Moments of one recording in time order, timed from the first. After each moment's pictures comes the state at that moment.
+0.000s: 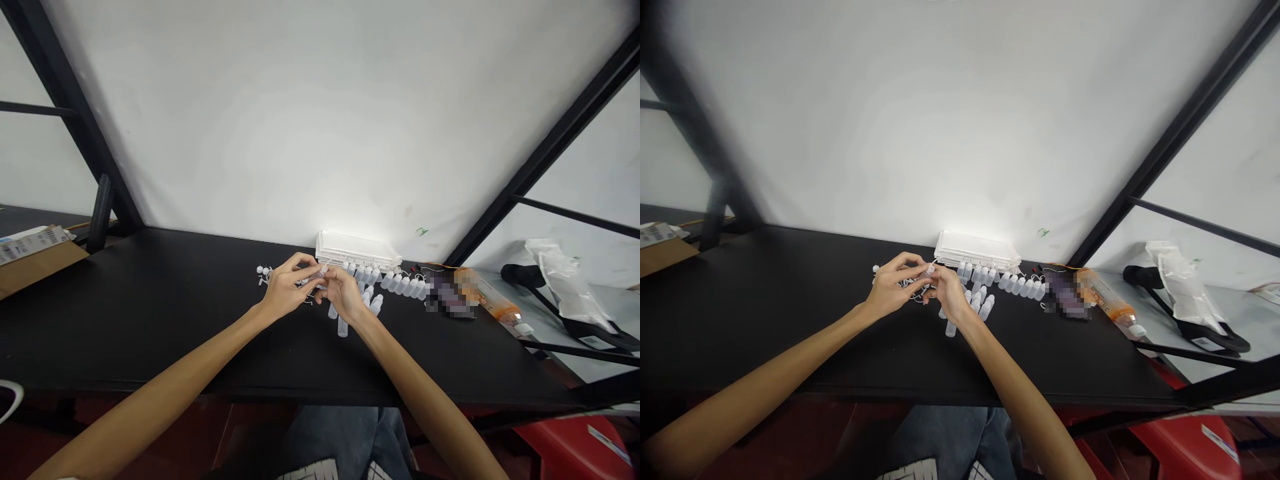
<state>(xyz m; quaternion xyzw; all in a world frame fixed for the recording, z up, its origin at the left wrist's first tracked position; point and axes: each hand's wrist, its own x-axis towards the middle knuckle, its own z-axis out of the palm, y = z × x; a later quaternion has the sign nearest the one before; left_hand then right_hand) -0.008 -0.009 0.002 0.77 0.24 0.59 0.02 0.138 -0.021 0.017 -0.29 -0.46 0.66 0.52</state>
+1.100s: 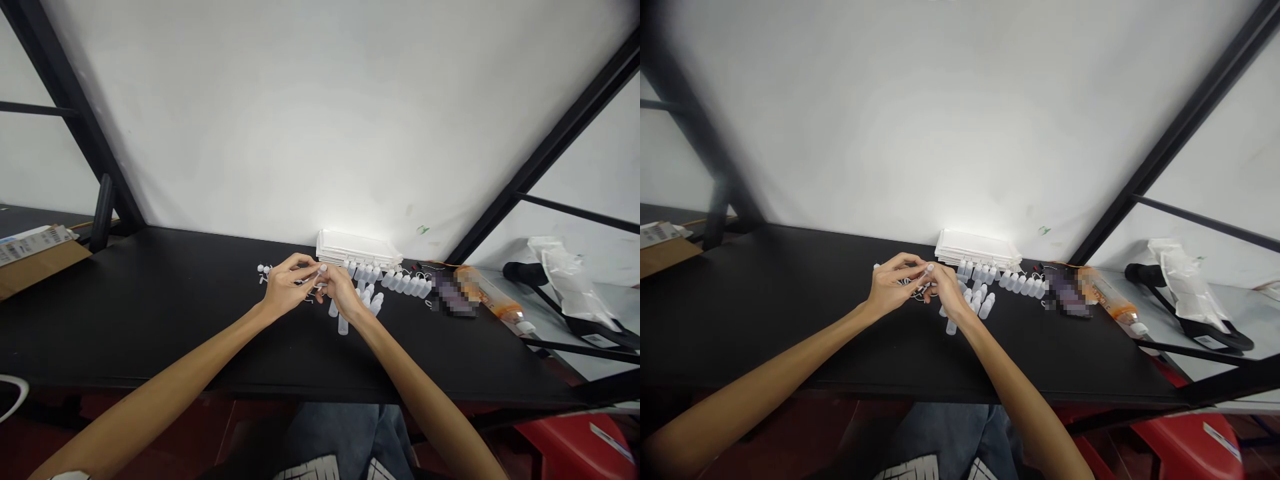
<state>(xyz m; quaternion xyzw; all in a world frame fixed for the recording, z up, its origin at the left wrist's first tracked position) -0.005 -0.009 0.000 0.75 0.23 0.62 -0.01 0.134 -0.024 0.019 -0.32 -0.55 0.59 0.51</state>
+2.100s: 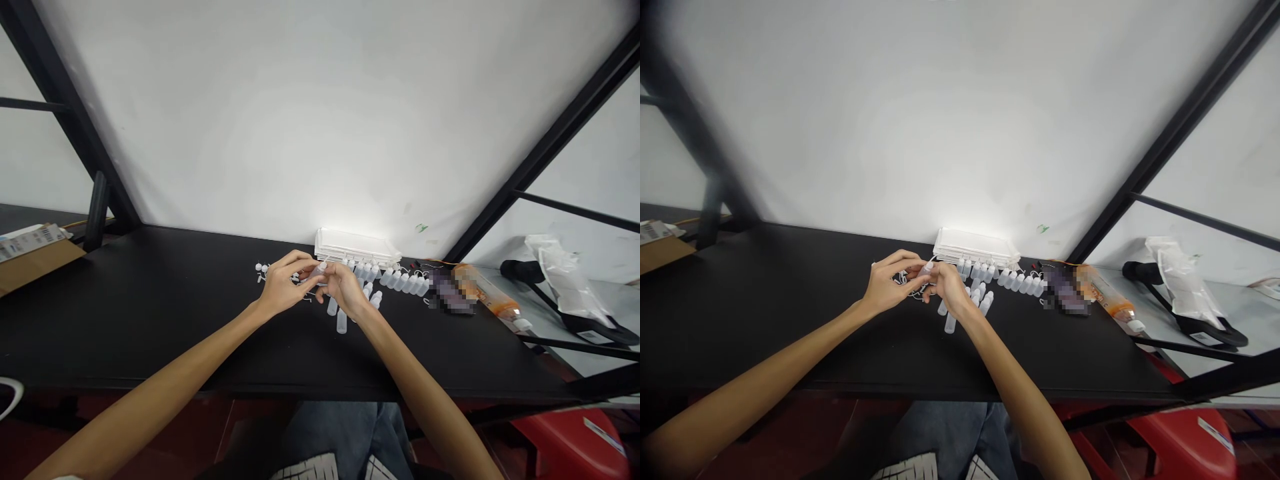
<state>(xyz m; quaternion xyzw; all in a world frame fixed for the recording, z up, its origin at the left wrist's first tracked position) -0.009 -0.011 0.006 0.76 0.26 0.59 0.03 0.141 -0.021 0.026 -0.29 -0.51 0.65 0.48</state>
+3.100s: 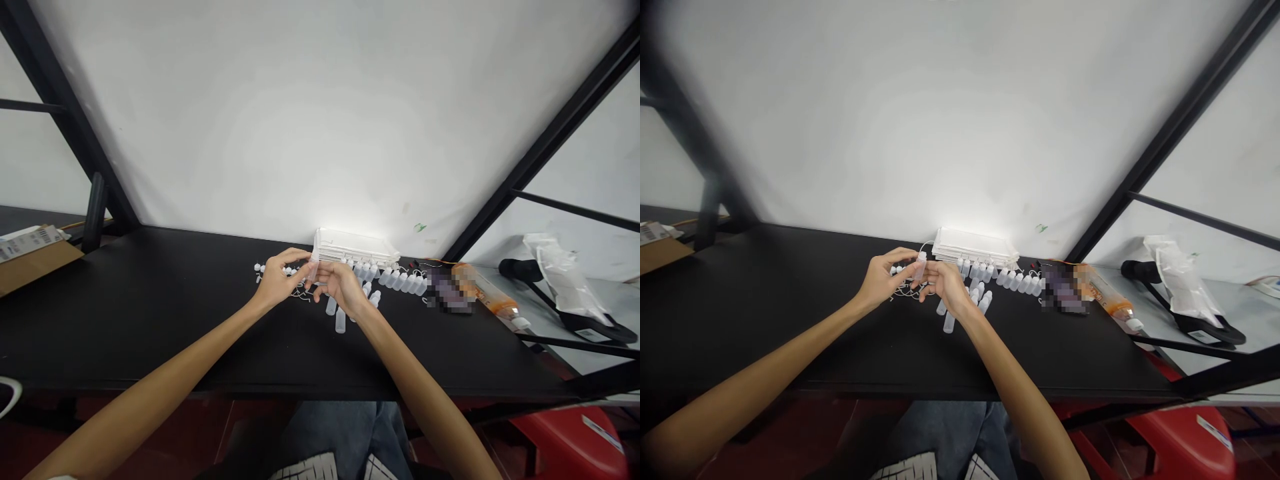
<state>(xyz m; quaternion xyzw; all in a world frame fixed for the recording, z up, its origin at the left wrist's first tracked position) -0.016 -0.007 0.013 0.72 0.30 0.59 0.21 0.144 -0.022 0.029 -0.28 -0.52 0.65 0.48</state>
